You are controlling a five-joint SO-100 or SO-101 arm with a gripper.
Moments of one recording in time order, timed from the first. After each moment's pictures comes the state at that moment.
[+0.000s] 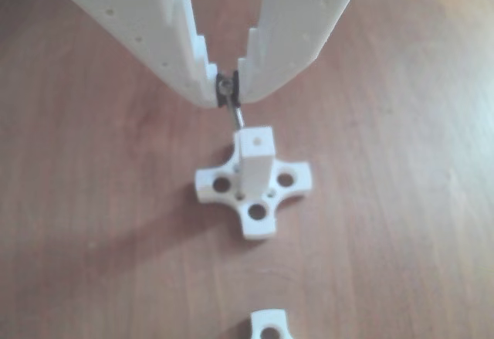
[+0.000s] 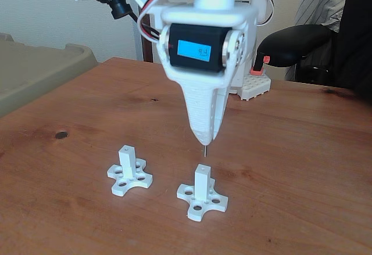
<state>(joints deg) -9.8 90.8 93.7 76.2 6.2</state>
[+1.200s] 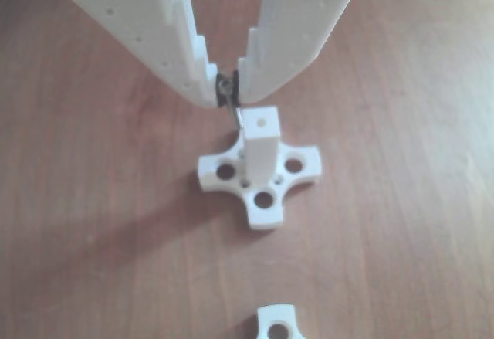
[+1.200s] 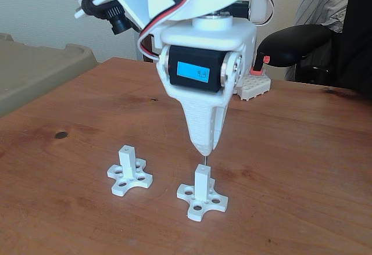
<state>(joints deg) -10.0 87.6 93.6 75.1 6.2</state>
